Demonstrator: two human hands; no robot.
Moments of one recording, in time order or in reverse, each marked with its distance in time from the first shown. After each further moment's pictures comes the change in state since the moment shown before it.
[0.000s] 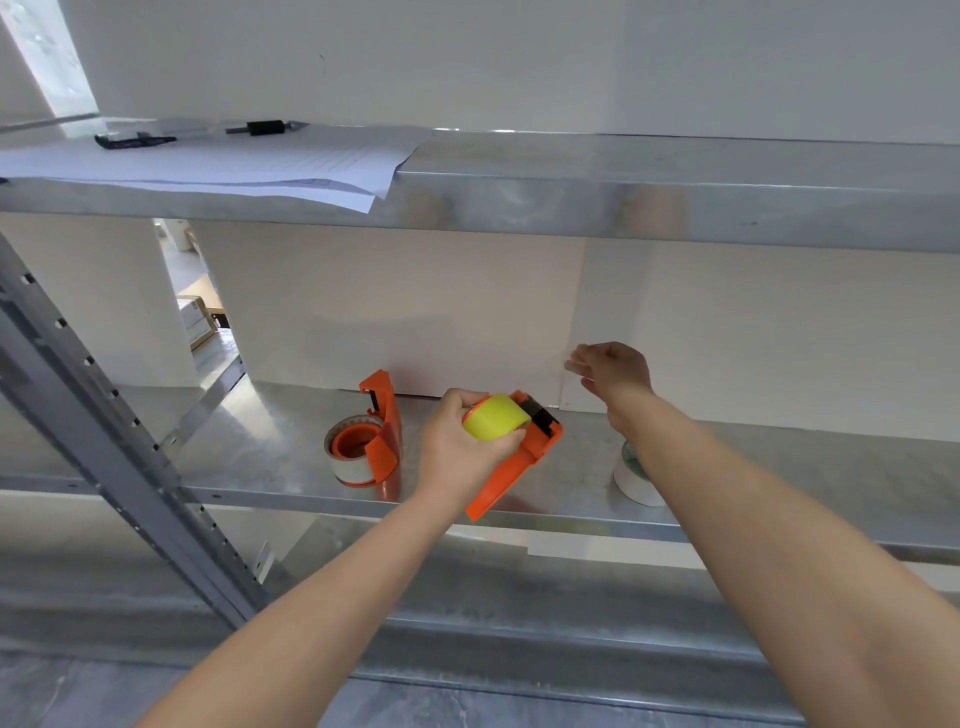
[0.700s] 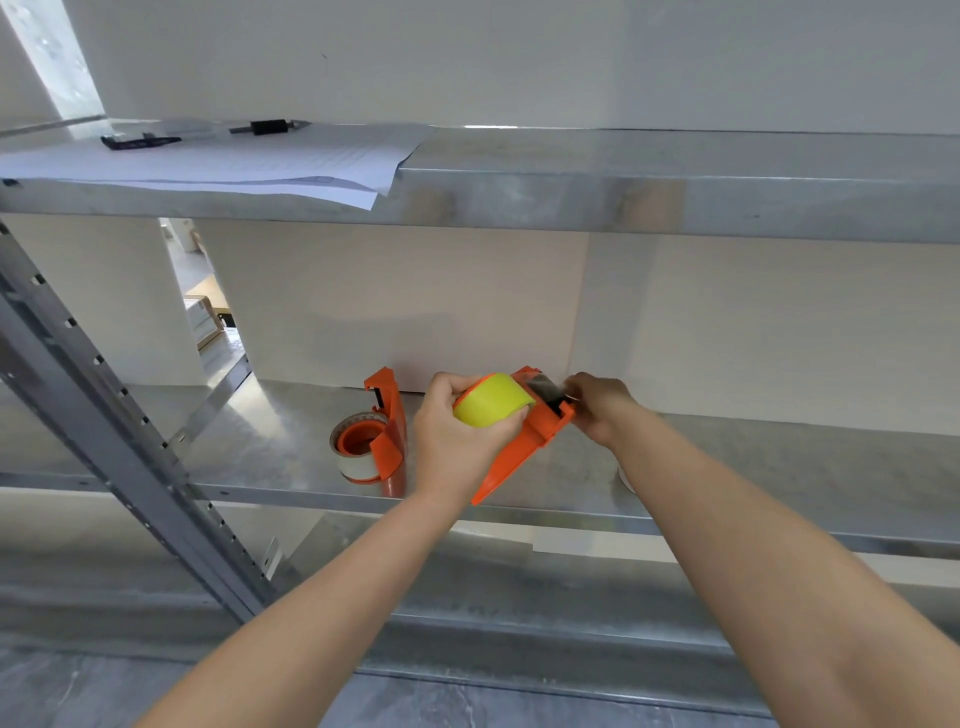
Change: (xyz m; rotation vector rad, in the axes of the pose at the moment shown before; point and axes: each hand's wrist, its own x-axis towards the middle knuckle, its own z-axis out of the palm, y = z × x) left_hand -0.007 0.013 -0.010 -0.099 0.127 0.075; right_hand -0.001 0.025 0.015 0.185 -0.057 0.324
